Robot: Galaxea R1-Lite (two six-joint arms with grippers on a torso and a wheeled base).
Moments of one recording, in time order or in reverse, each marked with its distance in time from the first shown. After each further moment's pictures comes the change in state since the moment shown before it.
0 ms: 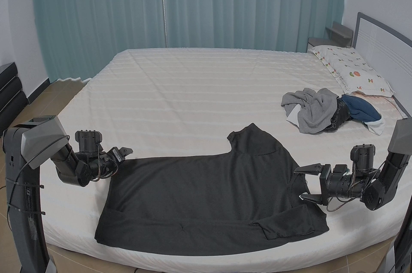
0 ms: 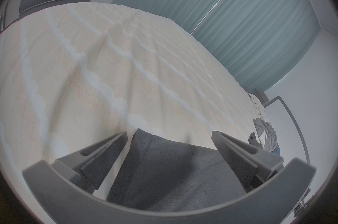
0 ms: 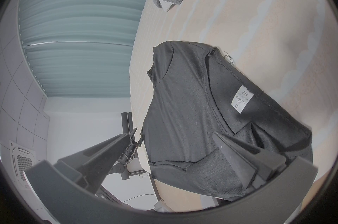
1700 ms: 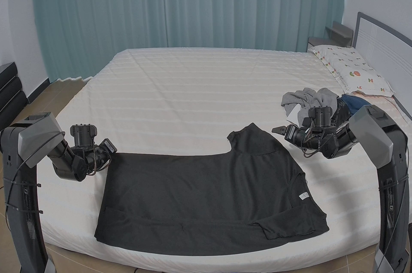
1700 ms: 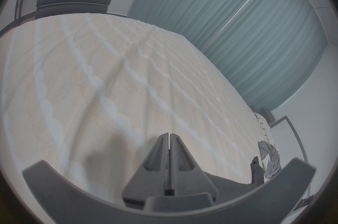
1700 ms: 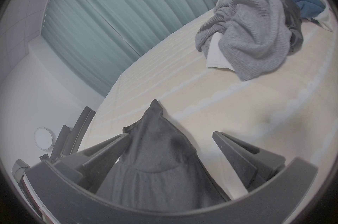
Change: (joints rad) left arm 0.030 -0.016 -0.038 -0.007 0.113 -0.083; right arm 0.057 0.458 -1.144 0.561 -0.379 -0.522
